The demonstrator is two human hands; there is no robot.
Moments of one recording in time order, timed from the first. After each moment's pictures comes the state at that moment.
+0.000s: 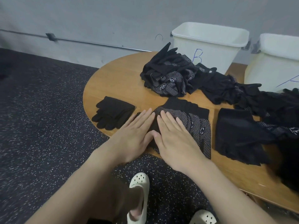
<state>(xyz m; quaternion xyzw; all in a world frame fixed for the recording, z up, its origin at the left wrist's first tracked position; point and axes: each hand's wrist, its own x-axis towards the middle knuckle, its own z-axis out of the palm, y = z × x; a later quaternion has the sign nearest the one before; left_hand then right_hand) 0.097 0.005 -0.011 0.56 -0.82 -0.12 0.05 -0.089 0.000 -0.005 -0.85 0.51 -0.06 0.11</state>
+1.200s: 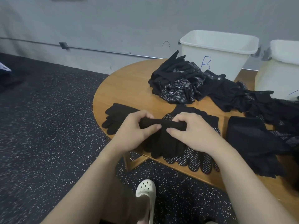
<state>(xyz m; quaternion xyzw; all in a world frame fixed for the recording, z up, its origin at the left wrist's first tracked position) 0.109 -0.017 0.008 0.55 -0.64 -0.35 0.40 -0.108 -0.050 0.026 -0.79 0.50 -0.21 0.30</state>
